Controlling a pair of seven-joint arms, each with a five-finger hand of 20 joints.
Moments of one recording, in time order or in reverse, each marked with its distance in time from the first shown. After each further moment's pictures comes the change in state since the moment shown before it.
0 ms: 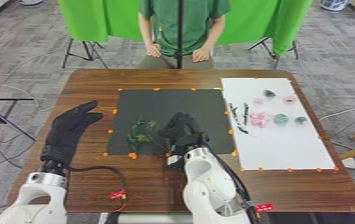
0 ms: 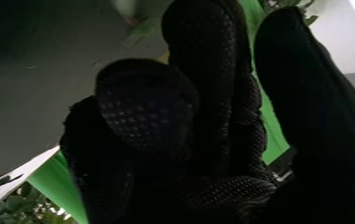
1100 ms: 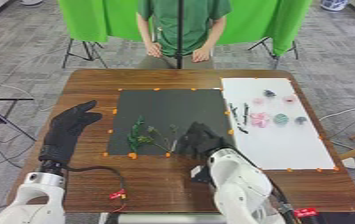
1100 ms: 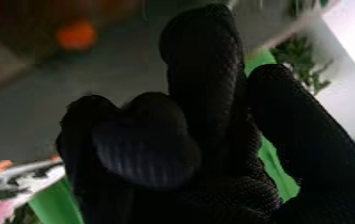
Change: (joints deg) left arm 0.1 -0.2 -0.7 0.0 0.0 -0.4 -0.1; right arm -2.5 9.8 2.5 -13.5 7.1 -22.3 8.6
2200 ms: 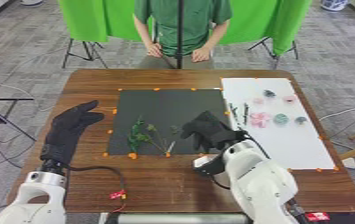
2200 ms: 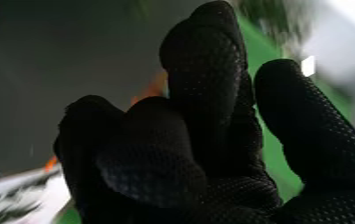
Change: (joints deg) left arm -0.5 -0.2 0.1 0.1 0.0 -0.8 -0.3; right arm -1.5 -0.3 7.4 -7.2 26.5 3.5 2.4
